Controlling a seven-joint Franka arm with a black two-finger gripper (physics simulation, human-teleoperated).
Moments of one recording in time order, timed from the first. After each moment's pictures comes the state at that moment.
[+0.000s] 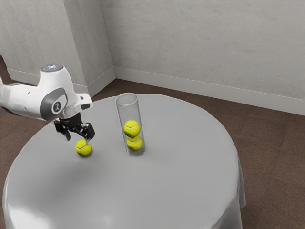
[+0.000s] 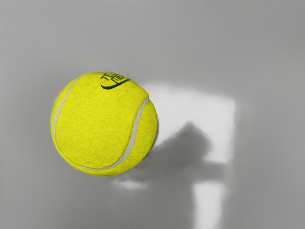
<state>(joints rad) 0.14 0.07 0.06 -2.25 0.06 2.39 -0.02</state>
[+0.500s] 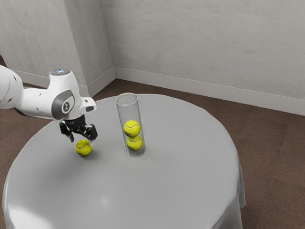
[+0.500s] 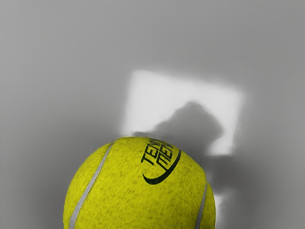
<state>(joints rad) 0.19 0.31 0.05 -2.05 0.03 2.38 0.02</state>
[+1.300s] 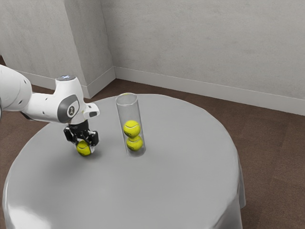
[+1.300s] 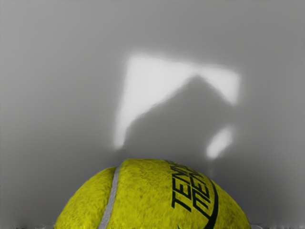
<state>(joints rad) 0.20 0.41 0.05 -1.99 0.01 2.36 0.04</state>
